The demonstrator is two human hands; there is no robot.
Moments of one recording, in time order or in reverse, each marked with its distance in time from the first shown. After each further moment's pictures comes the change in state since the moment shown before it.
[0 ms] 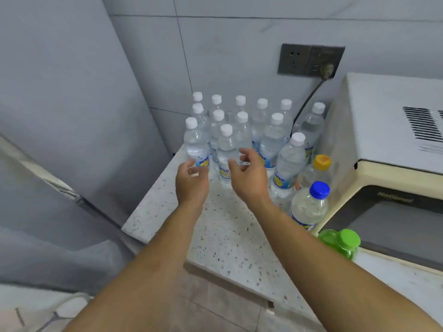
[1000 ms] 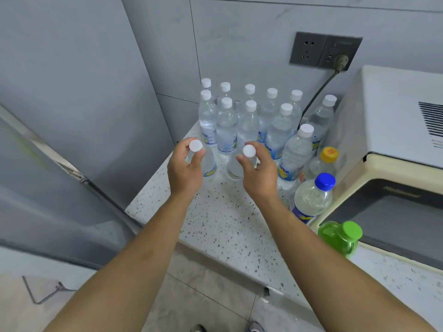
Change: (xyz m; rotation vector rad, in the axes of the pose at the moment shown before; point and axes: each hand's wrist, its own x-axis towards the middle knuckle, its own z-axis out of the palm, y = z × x) left_hand 0.000 -0.005 -0.029 0.028 -0.003 0.395; right_hand -0.014 0.017 -0.008 0.128 0.017 -0.111
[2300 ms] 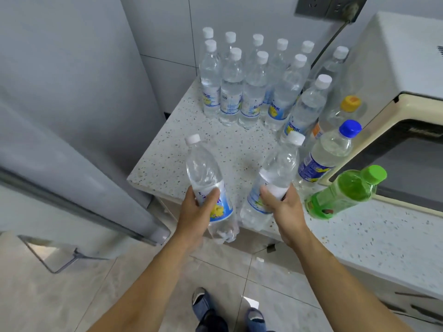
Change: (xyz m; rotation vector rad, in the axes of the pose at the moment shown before) left_hand -0.132 -0.081 -0.074 -0.342 -0.397 -0.537; right_hand -0.145 0.060 -0.032 0.124 -0.061 0.321
